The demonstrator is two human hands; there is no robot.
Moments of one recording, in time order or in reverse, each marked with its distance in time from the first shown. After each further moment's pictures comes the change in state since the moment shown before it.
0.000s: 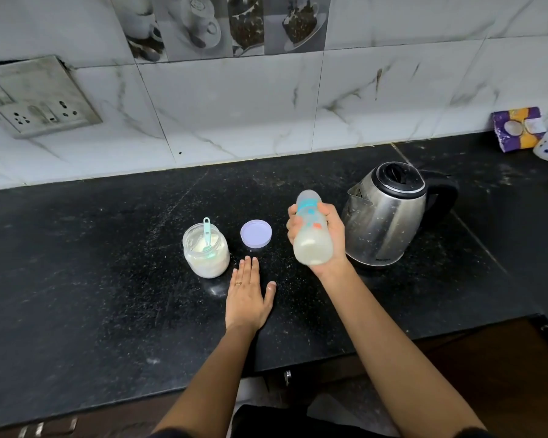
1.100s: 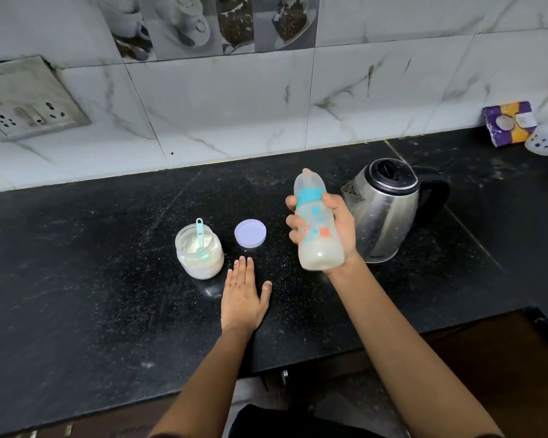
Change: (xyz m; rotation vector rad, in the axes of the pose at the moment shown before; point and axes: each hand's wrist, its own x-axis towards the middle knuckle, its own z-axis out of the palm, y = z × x) left_hand 0.001 -0.001 0.004 -0.007 0.024 -0.001; right_hand -0.020 -0.013 0.031 -0.157 -0.119 -0.022
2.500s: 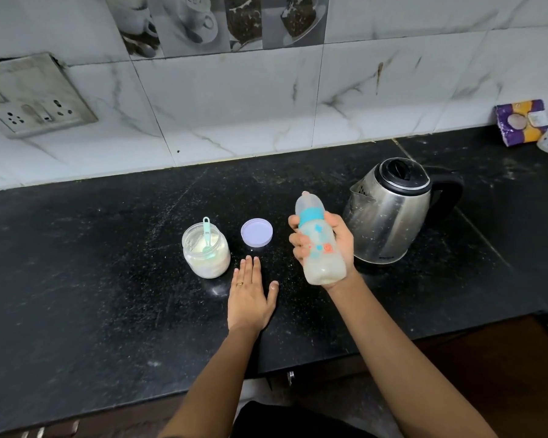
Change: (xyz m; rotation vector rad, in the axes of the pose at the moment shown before) left_hand 0.000 0.001 -0.001 0.010 -0.006 -0.005; right_hand 0.004 0.025 -0.028 0.179 0.139 0.056
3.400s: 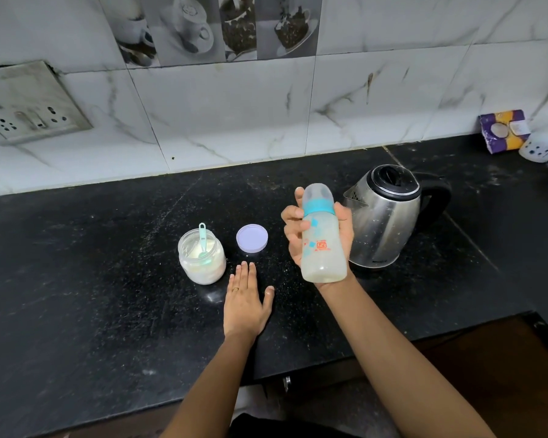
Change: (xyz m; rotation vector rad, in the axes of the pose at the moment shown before) left_hand 0.000 -0.001 0.000 -0.029 -0.001 -0.007; right_hand -0.001 -0.002 0.022 0.162 -0.301 0.023
